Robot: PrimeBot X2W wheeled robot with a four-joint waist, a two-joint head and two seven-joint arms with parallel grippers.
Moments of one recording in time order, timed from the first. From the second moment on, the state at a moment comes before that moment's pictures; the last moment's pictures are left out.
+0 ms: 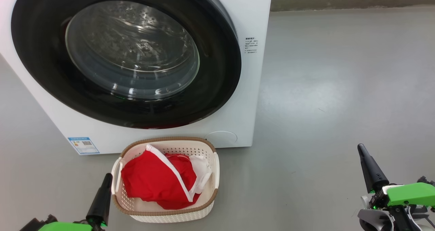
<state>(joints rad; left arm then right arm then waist) -0.07 0.05 0.07 0.27 -1.60 -0.12 0.11 -0.07 -0.05 -0.12 0.28 1.62 0.13 0.09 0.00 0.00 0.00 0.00</state>
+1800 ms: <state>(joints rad) -0.07 0.04 0.07 0.27 -1.60 -0.12 0.11 -0.07 -0.05 -0.12 0.28 1.62 0.13 0.10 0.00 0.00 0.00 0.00</state>
